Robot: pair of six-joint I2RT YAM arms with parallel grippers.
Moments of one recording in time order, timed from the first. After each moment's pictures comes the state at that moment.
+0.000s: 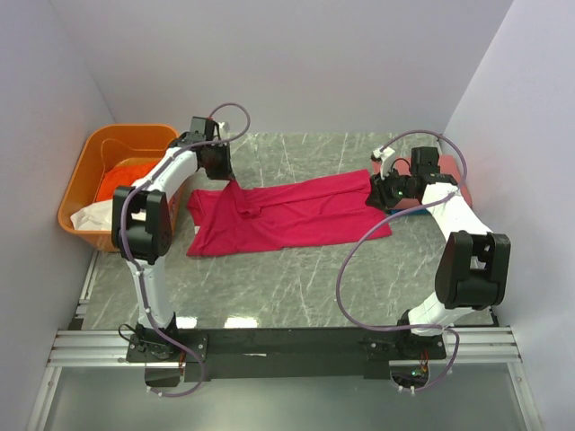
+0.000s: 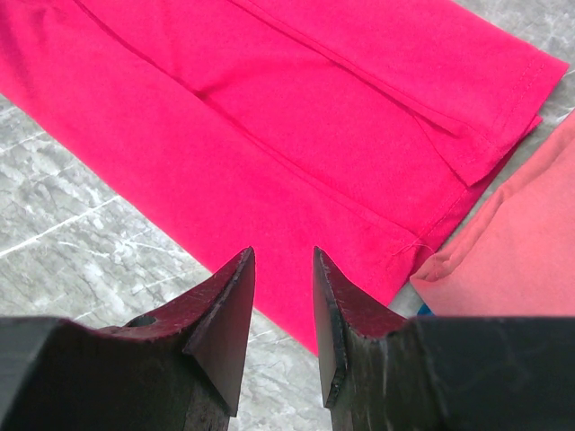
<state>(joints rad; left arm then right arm) -0.19 2.02 1.67 -0.57 0.24 -0.27 -0.06 1.57 1.16 -0.54 -0.67 -0.59</state>
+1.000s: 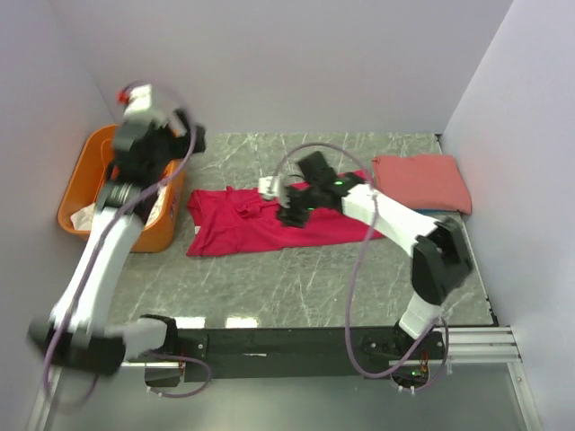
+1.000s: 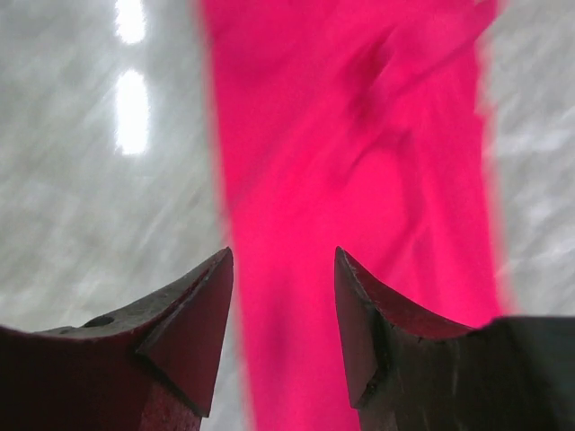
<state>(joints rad) -0.18 1.26 1.37 -0.26 -0.05 -0.33 0.62 1.68 1.34 -0.57 -0.55 -0.81</state>
